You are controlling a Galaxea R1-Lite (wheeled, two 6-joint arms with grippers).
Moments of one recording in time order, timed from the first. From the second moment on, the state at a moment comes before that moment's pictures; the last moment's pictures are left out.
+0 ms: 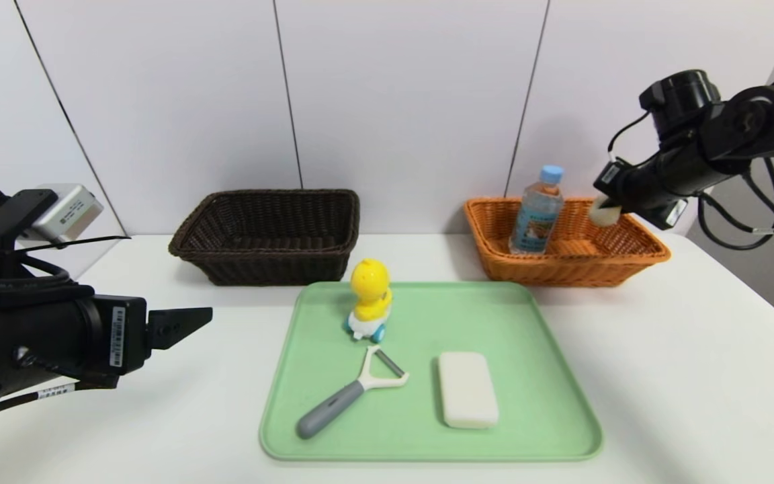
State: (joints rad) left arm -0.43 1.19 -0.82 0.14 0.19 -0.22; right arm 0.04 2.10 -1.95 0.61 -0.08 0.70
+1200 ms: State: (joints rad) left arm -0.43 1.21 -0.82 0.14 0.15 -0.22; right arm 0.04 2.20 -1.95 0.56 -0.08 0.65
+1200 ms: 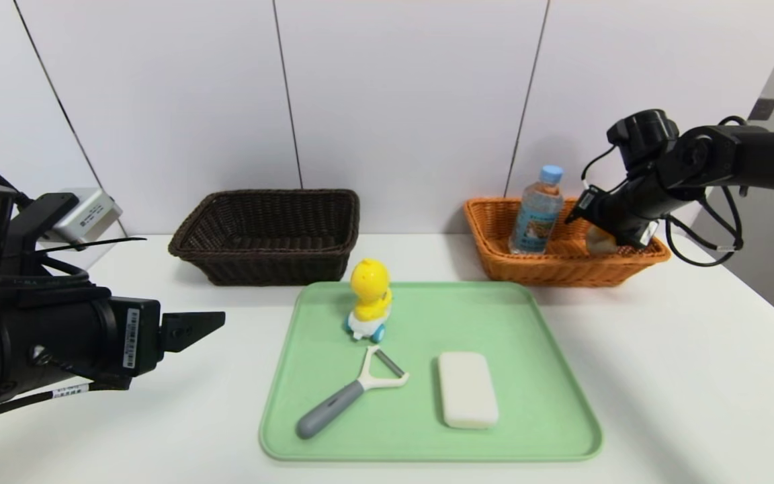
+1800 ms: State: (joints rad) left arm -0.43 1.22 -0.82 0.06 0.16 -0.21; right arm 0.04 2.13 -1.95 0.56 -0.08 0.61
